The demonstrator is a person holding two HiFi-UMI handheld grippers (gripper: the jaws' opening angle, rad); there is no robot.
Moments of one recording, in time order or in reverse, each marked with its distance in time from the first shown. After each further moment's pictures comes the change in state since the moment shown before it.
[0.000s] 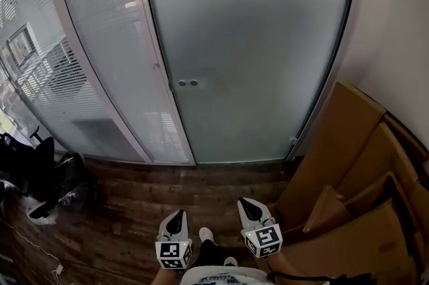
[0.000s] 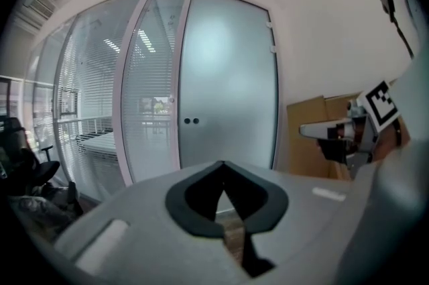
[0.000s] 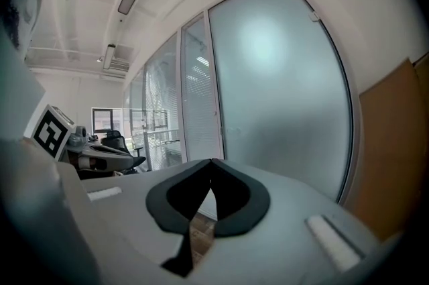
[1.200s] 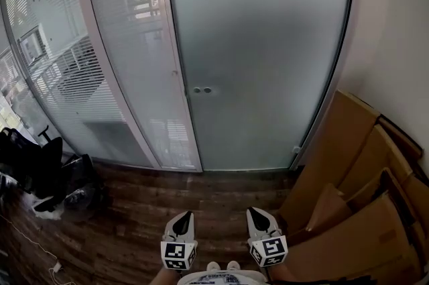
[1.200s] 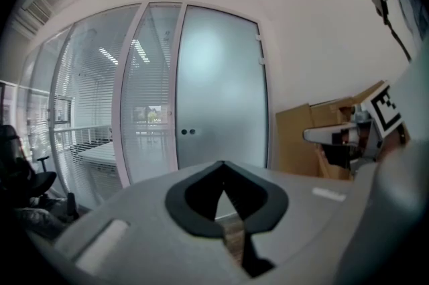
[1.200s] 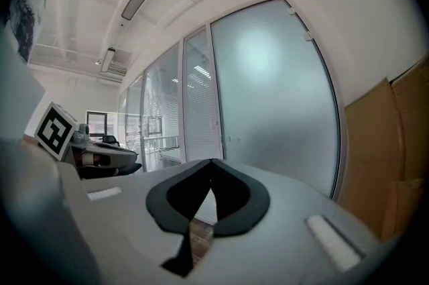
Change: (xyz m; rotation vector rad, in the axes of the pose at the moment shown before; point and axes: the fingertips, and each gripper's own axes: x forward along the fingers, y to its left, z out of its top) left arm -0.061 -0.005 0.019 0.046 -0.073 -0.060; right arm -0.063 0.048 0.013 -0.004 -0.074 -0.069
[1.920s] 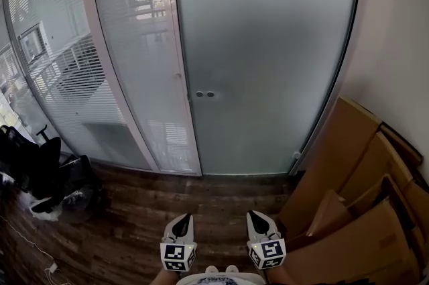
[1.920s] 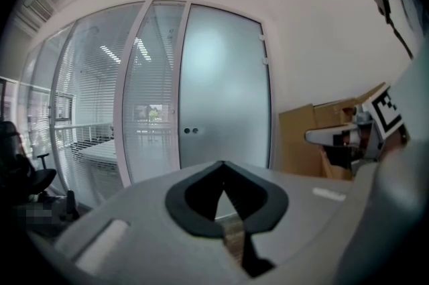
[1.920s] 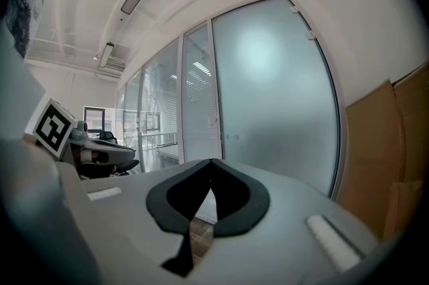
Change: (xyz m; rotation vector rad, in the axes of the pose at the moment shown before) left arm 0.006 0.022 -0.004 -0.018 0.005 0.001; right arm 0.018 0.007 -0.006 -0.018 0.028 -0.020
